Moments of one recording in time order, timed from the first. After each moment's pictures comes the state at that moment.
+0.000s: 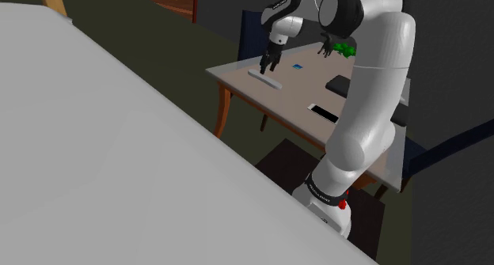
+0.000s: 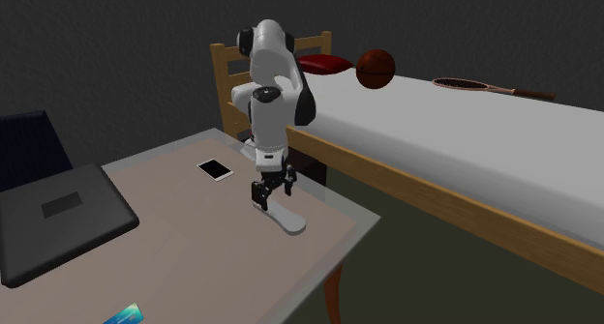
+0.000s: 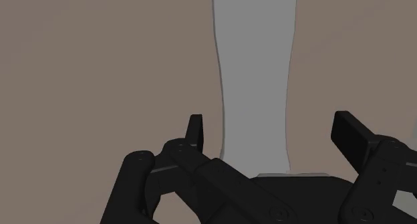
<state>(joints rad) -0.23 0.38 -0.44 -1.75 0.21 2.09 -0.71</state>
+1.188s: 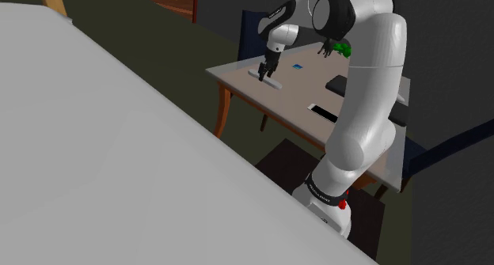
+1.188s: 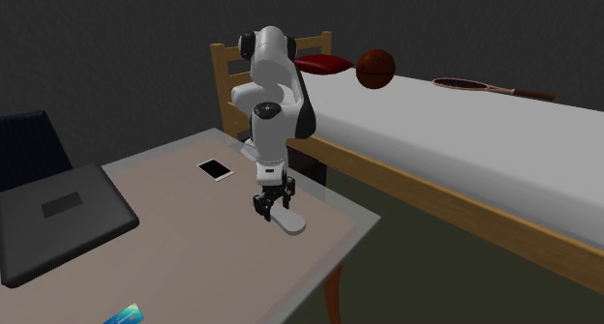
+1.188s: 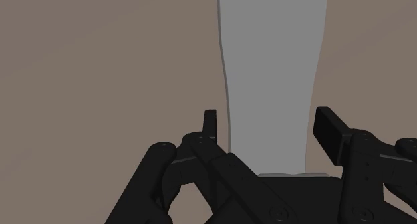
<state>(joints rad) -0.24 0.44 -0.42 -1.77 0.24 2.16 -0.73</state>
